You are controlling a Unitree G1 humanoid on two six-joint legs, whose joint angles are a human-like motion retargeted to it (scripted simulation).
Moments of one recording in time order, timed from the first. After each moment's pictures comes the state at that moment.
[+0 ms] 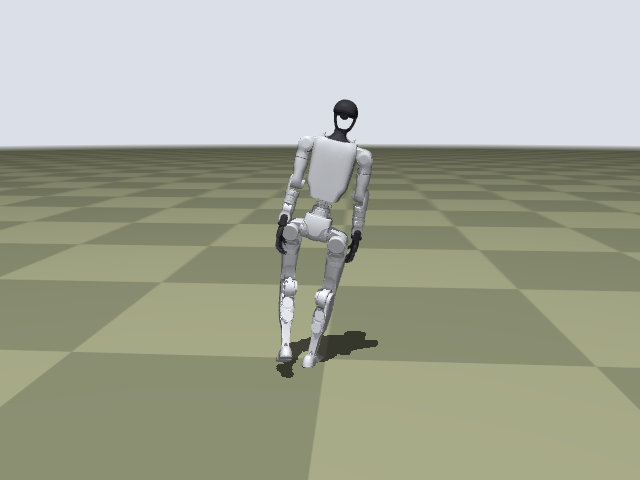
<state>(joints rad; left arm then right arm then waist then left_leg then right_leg) 0.07 0.02 0.19 1.57 0.27 0.06 -0.03 -0.17 -0.10 -0.22 1.51 -0.43 -0.05 0.09 -0.05 -0.02 -0.02 -0.16 -0.07 0.32 0.65 0.03 -0.01 -0.18 -0.11 -0.23 0.19 0.00 -0.18</state>
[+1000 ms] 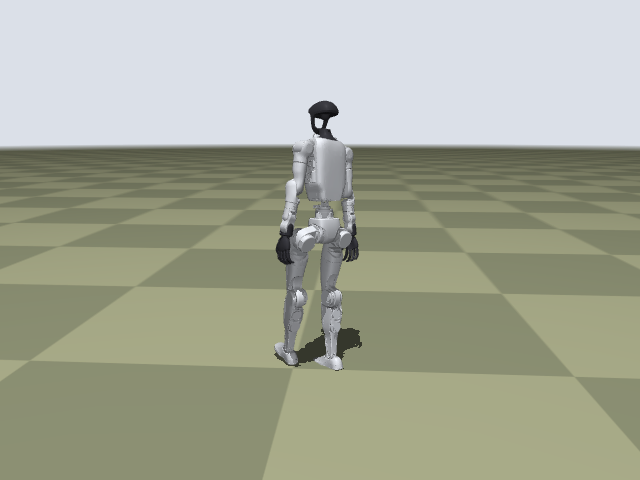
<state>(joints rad) -0.09 0.12 0.24 1.49 0.23 0.04 -0.05 -0.05 -0.17 -0.28 1.61 -0.45 -0.01 0.06 0.09 0.07 0.07 -0.30 -0.12 -0.19 0.01 0.09 -0.10 -0.13 0.06 -0.06 0.20 -0.03 -0.11</state>
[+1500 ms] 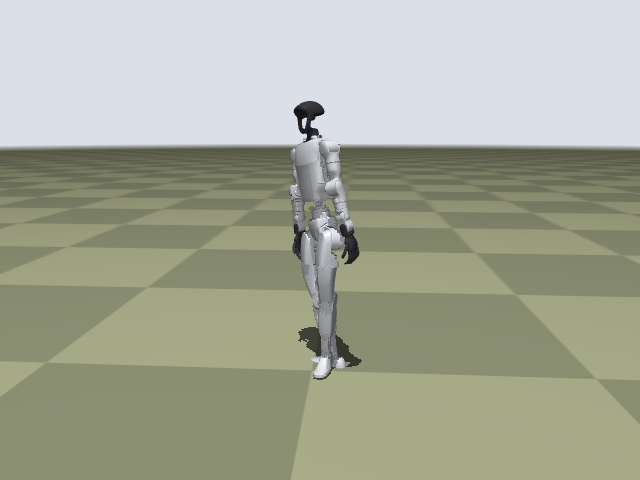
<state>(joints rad) 0.03 0.11 0.40 1.67 0.09 0.05 0.02 0.00 -0.20 -0.34 1.63 -0.49 0.03 -0.01 0.16 -0.02 -0.10 -0.08 -0.11 0.89 0.01 -0.03 0.11 0.02 -0.15 -1.01 0.06 -0.18 -0.01</state>
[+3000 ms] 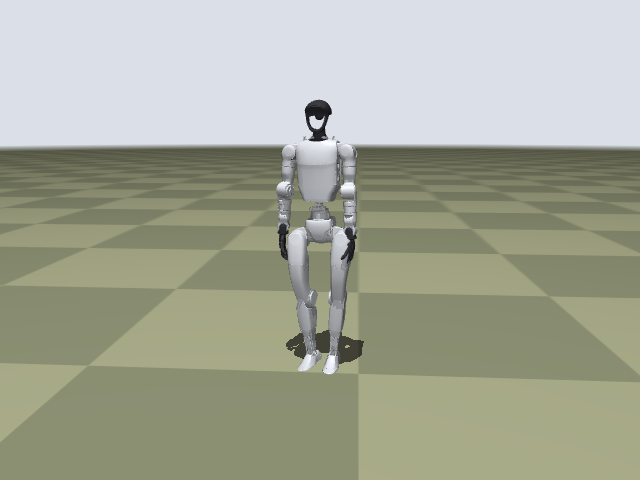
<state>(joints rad) -0.03 0.03 0.21 1.57 0.26 0.05 -0.05 0.00 -0.13 -0.26 1.69 -0.48 0.00 0.01 0.01 -0.04 -0.15 -0.04 -0.14 0.14 -0.04 0.08 0.09 -0.07 0.01 -0.13 0.02 -0.02 0.04</state>
